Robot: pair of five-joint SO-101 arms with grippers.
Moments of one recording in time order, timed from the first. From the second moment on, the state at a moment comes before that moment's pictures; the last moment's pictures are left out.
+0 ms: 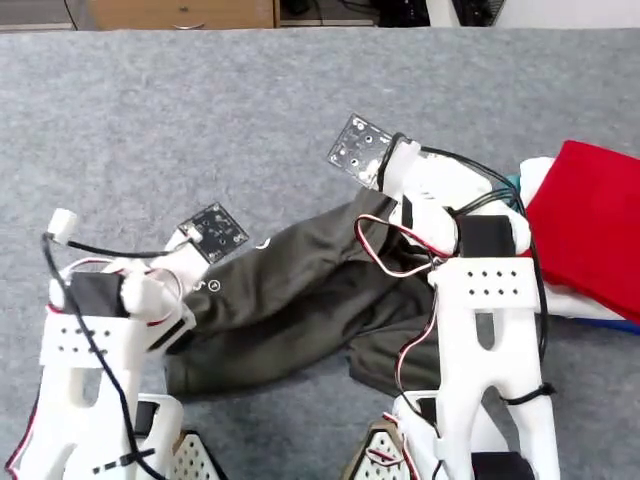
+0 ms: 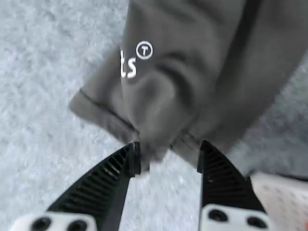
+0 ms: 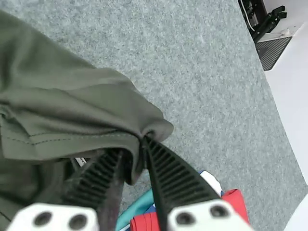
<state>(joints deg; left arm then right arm) -1.0 -51.7 49.1 86.0 -55.4 -4.5 -33.6 31.5 58.9 50.5</state>
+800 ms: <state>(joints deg) -20.5 -30.4 38.3 79.3 -68.5 -4.5 -33.6 31.7 59.9 50.5</state>
